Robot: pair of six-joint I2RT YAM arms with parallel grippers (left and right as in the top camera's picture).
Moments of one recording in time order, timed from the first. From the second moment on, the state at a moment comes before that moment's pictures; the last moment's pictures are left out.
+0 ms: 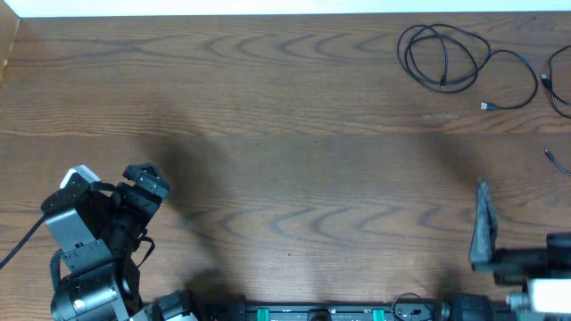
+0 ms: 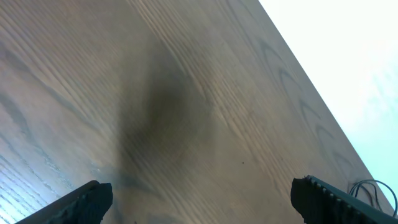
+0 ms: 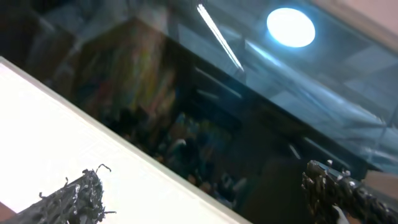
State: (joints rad) left arm 0.38 0.70 0.93 -0.97 0.18 -0.65; right arm -0.08 0.22 0.81 -0.03 -0.38 -0.45
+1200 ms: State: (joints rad) left arm 0.38 0.70 0.93 -0.97 0.18 -0.65; right arm 0.10 0.01 0.89 -0.11 -0.28 -0.75
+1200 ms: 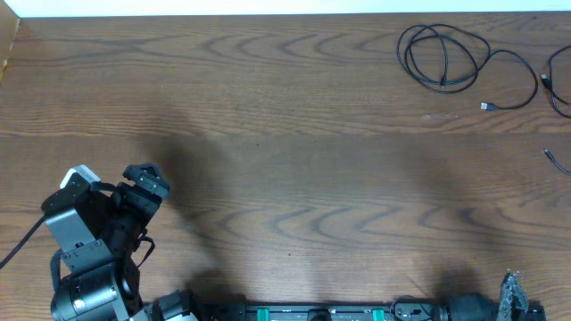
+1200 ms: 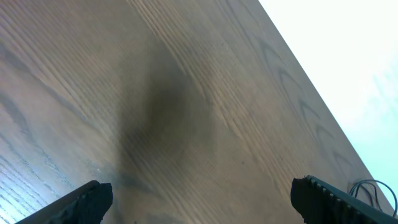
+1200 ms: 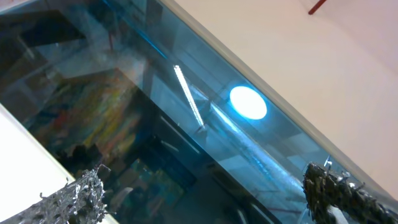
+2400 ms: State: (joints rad) left arm 0.38 0.70 0.93 -0.98 0.18 -0.65; right arm 0.10 0.01 0.83 -0.52 0.04 -0.43
